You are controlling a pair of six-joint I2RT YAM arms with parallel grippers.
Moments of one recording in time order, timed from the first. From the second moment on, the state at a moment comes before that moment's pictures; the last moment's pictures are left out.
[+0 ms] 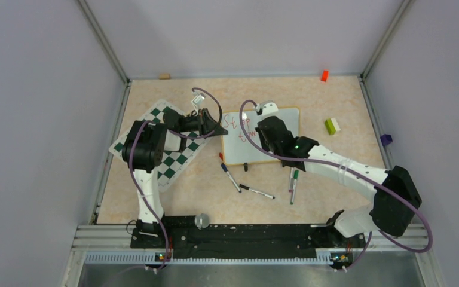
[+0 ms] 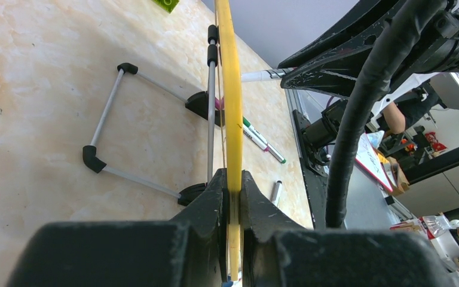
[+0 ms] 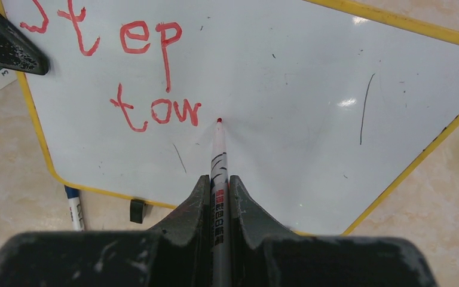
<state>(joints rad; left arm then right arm) -0.16 2.13 0.97 1.50 1.36 -1.07 0.82 1.39 1.02 -0.27 0.45 0.22</state>
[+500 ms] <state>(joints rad) -0.16 2.13 0.97 1.50 1.36 -1.07 0.82 1.39 1.01 -0.25 0.41 0.22</state>
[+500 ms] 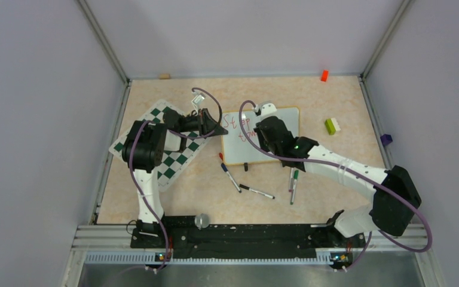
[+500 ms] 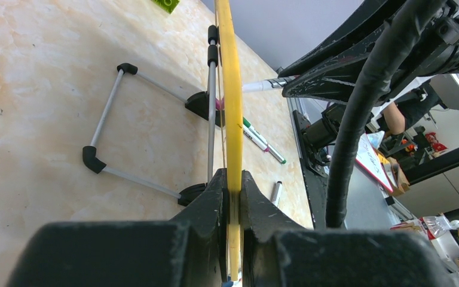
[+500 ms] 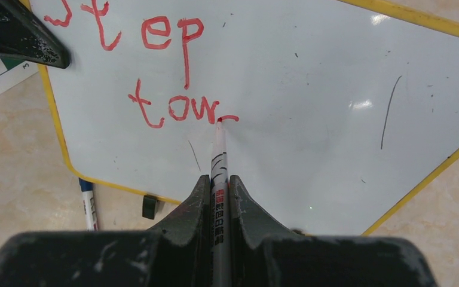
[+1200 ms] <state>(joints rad) -0.16 2.13 0.97 1.50 1.36 -1.07 0.82 1.38 0.99 -0.27 0.41 0.21</state>
